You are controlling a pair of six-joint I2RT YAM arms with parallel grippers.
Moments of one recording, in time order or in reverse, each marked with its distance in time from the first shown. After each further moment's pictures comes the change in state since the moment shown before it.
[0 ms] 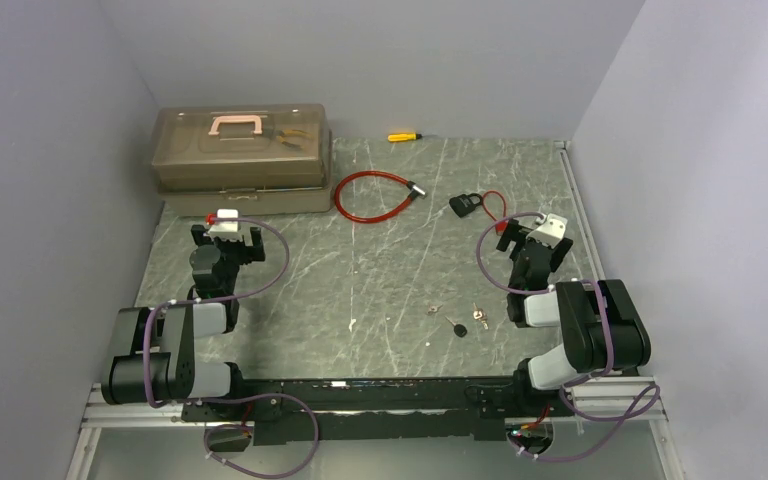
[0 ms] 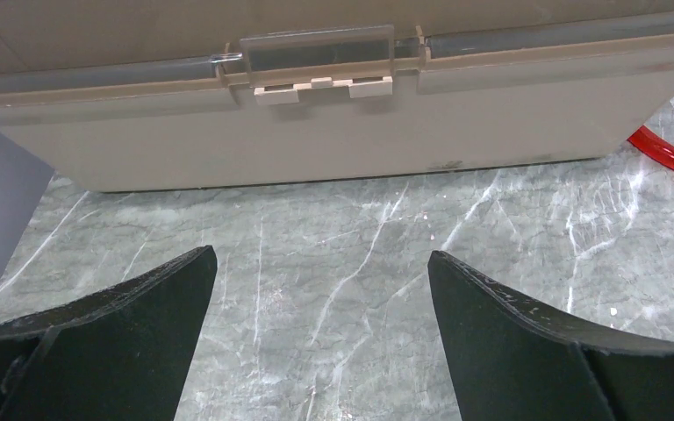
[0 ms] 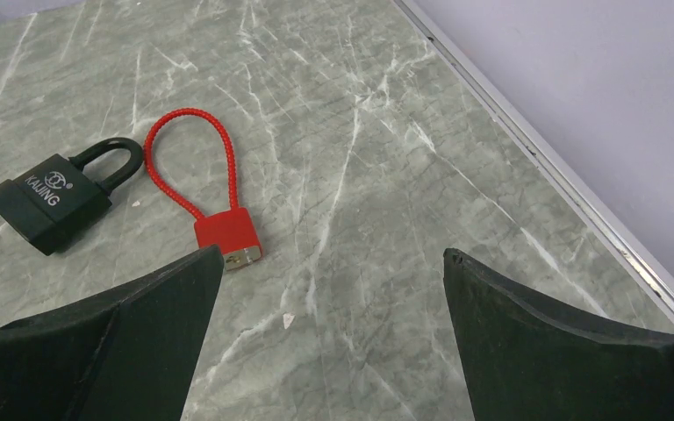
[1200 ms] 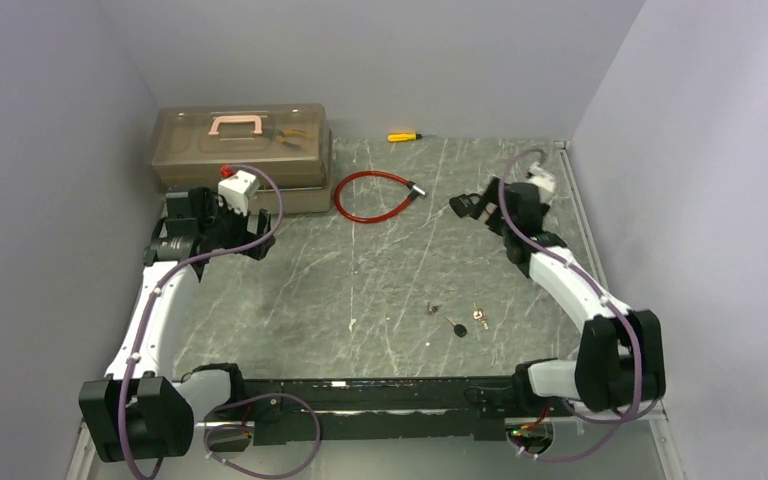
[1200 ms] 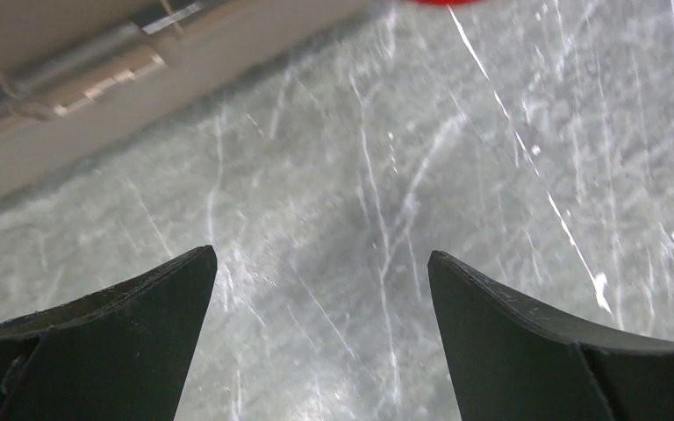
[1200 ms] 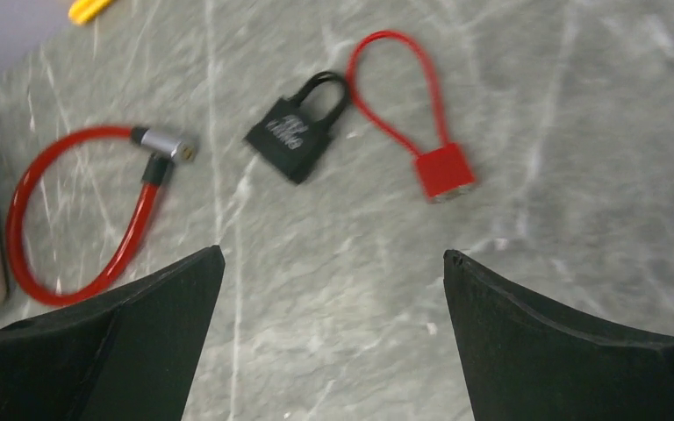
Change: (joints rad) left arm -0.003 -0.266 0.675 -1.467 0.375 0.193; right arm 0.071 -0.233 0.499 -1.093 -0.199 0.465
